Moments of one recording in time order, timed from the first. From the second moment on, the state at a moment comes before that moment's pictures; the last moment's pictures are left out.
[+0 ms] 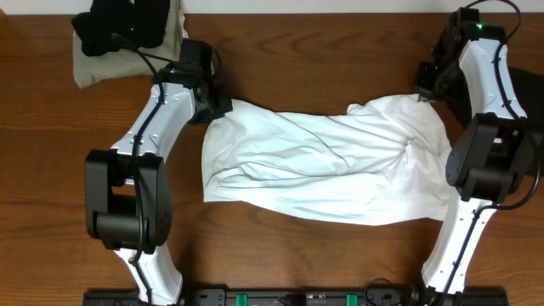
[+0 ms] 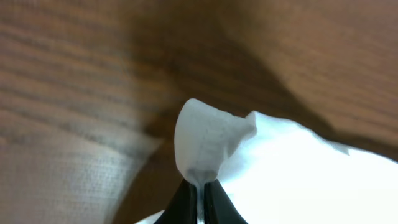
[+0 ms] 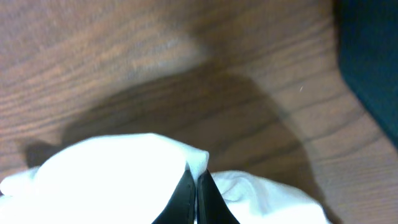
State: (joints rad) left arm -0.14 1.96 1.45 -0.74 0.12 -0.41; right arm -0.15 2.35 2.09 -1.24 -0.09 0.21
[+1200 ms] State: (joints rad) left arm -0.14 1.84 1.45 -1.18 0.06 -0.41; right arm -0.15 2.22 2.09 -1.69 -0.05 0.23
